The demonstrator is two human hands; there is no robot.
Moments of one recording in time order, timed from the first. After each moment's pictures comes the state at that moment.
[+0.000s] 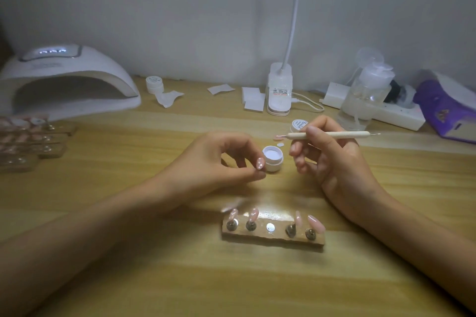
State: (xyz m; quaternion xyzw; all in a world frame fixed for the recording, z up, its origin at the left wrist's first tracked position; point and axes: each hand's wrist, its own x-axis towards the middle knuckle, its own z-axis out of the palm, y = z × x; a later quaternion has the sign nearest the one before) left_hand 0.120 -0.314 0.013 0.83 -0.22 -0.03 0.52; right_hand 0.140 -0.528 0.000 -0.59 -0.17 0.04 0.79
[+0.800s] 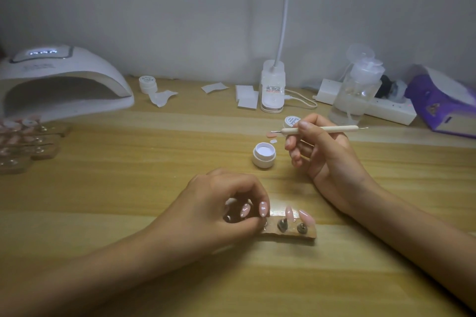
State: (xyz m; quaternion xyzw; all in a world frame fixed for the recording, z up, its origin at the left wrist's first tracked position) left_hand 0.072 -0.326 -0.002 0.87 -0.28 0.01 0.42; right_hand 0.145 -0.530 -0.002 -0.56 -0.14 0.06 0.81
